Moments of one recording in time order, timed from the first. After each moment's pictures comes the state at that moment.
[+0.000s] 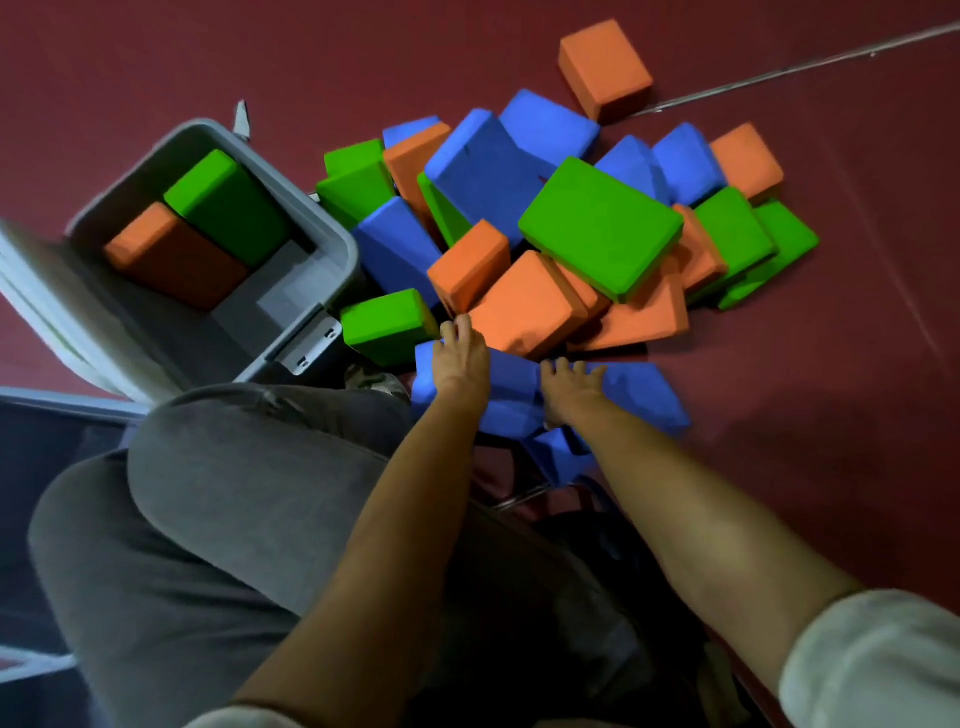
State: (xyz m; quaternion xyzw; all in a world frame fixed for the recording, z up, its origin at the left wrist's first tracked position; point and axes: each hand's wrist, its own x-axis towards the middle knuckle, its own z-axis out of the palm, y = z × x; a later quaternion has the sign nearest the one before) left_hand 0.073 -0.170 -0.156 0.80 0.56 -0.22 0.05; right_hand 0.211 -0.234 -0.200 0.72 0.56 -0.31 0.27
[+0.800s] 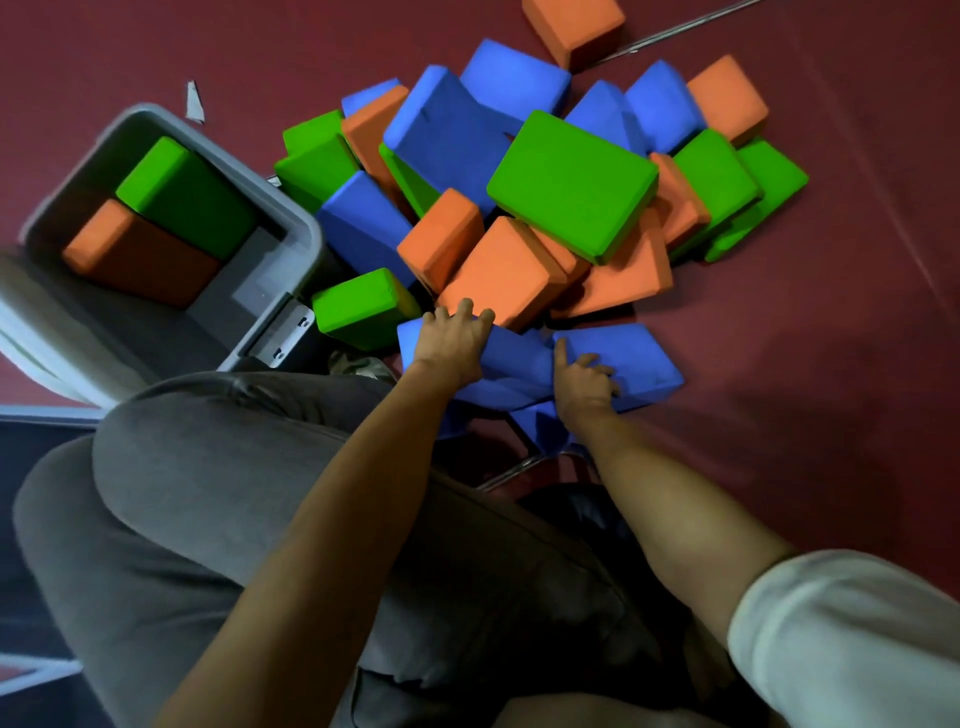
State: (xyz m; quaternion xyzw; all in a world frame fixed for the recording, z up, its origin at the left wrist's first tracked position) left_hand 0.083 -0.174 -0.127 0.87 0.40 -0.26 0.08; right_hand 0.231 -0.288 -0.255 0.80 0.48 -0.28 0.22
